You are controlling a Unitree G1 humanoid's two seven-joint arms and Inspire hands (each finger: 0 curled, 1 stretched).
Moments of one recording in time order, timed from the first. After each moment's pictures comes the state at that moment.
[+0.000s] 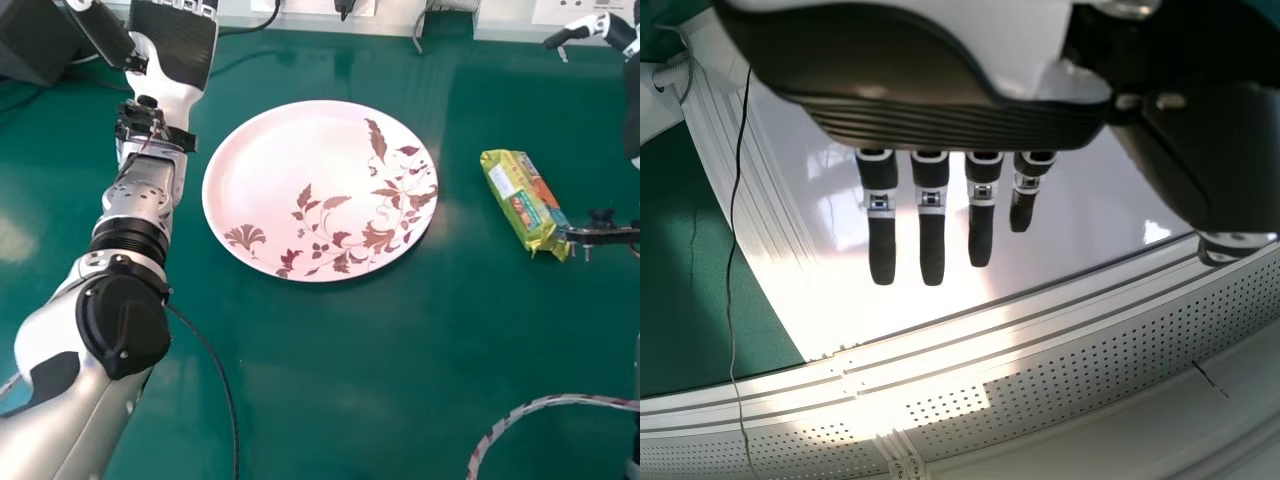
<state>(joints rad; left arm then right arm) -1.21 0.17 0.76 1.21 -0.81 0.05 -0.84 -0.34 -0.44 -0.35 -0.16 0.14 -0.27 0.26</state>
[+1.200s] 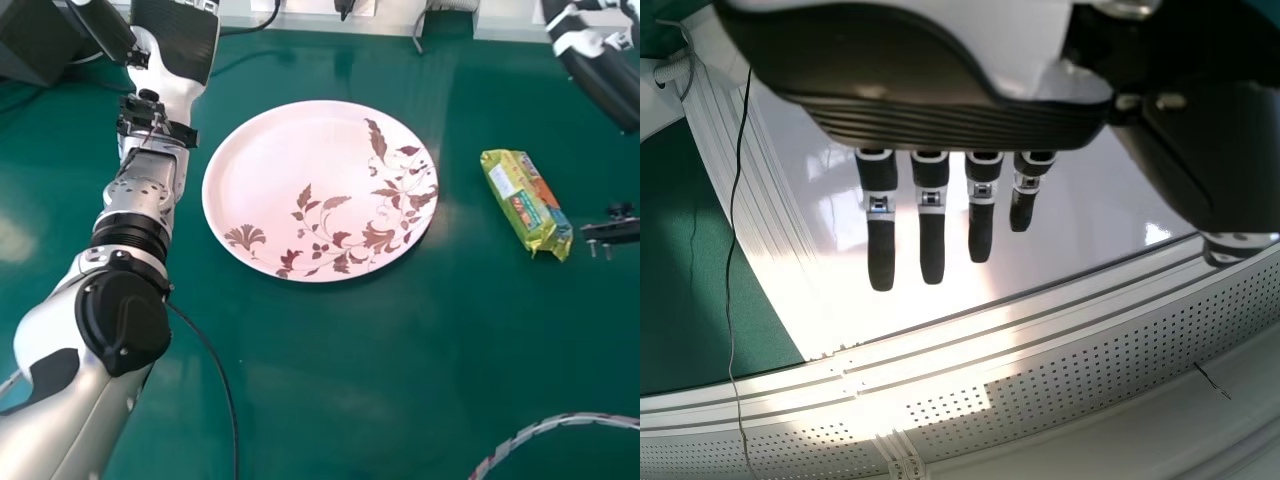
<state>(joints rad) -1.23 0.17 0.76 1.22 -0.81 0.05 -0.84 -0.32 -0.69 -0.20 -0.61 -0.43 0.41 0.28</state>
